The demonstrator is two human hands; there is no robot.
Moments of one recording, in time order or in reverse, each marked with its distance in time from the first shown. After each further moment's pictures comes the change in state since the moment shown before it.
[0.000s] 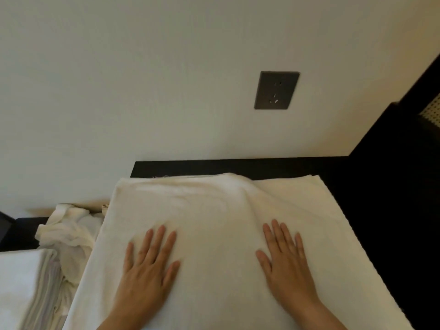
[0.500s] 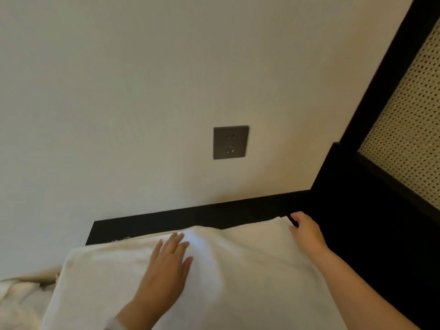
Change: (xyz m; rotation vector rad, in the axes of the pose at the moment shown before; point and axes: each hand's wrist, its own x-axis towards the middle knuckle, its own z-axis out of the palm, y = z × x) left_hand 0.139 0.092 -0.047 -0.137 0.009 0.196; right_hand 0.136 0.105 -0.110 0.454 0.218 0.586
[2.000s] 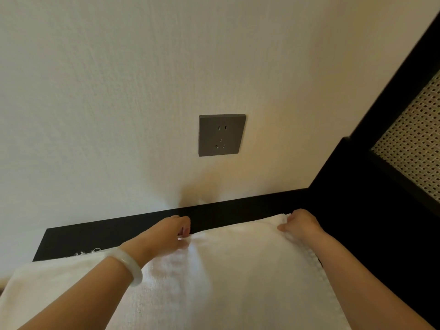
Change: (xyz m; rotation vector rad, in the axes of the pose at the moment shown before) left_hand 0.145 -0.011 0.010 -0.085 -0.393 0.158; right_hand 0.073 -0.010 0.007 -0.174 -0.163 0.225
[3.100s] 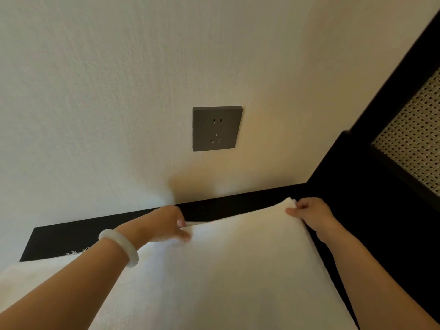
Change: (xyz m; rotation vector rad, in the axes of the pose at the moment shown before) left_hand 0.021 0.003 -0.016 -0.055 -0.086 -0.050; right_hand 0.025 0.029 -0.021 0.484 -0.031 -0.139
